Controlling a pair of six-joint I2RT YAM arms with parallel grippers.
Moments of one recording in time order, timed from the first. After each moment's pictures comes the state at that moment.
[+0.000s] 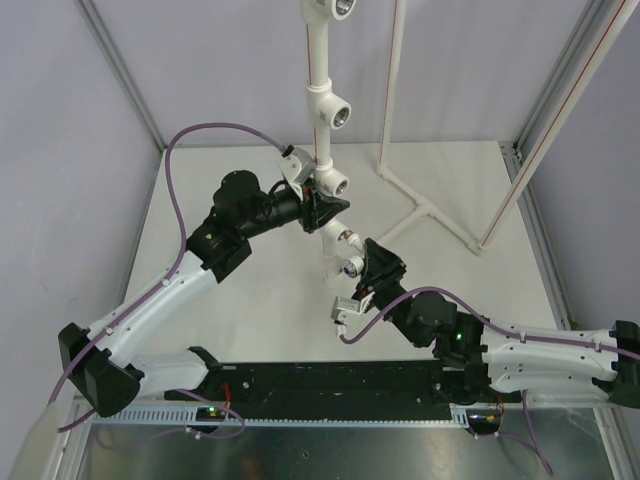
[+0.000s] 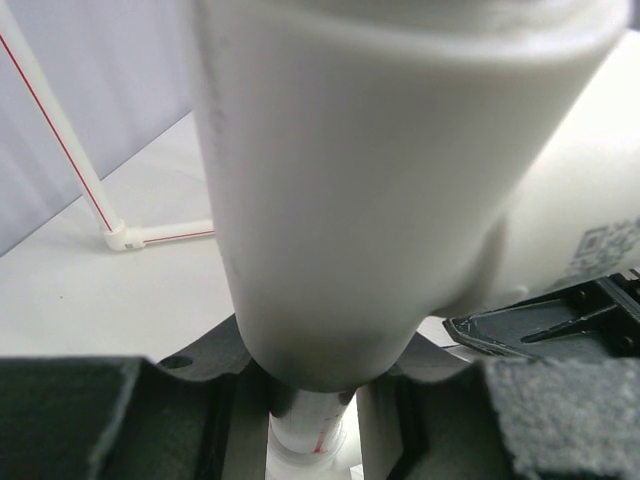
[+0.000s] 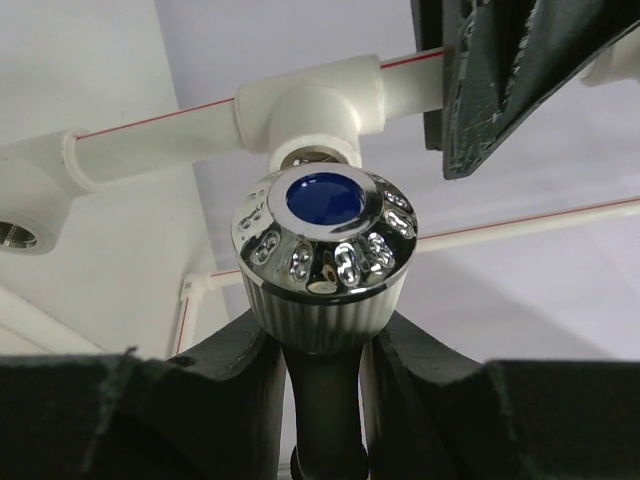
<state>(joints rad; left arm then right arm) -0.69 1.19 1.15 0.03 0.43 -0.09 1.32 0.90 0.57 0.40 0.62 -1.38</state>
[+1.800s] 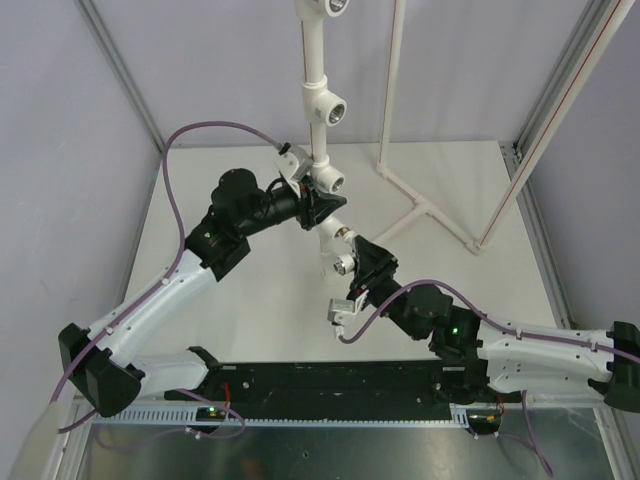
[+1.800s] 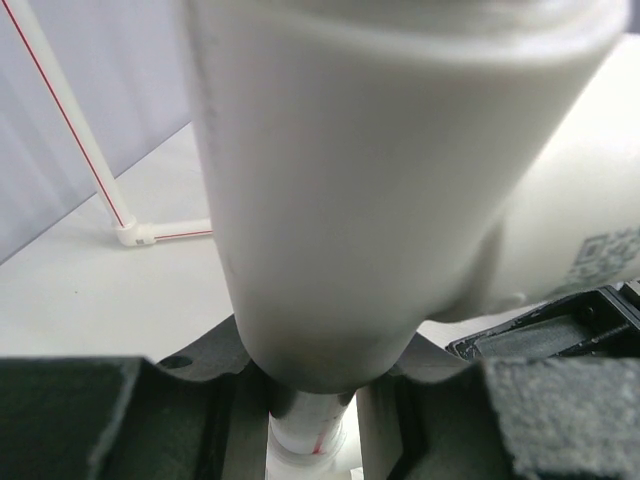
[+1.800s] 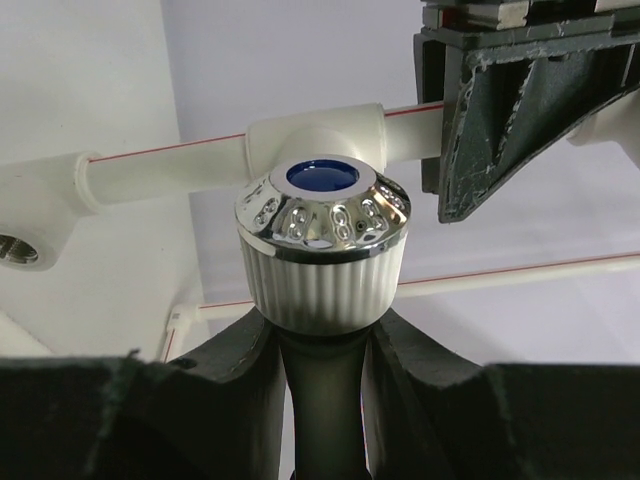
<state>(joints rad) -0.67 1.19 1.15 0.03 0.42 -0.09 1.26 0.95 0.60 0.40 0.49 -1.43</state>
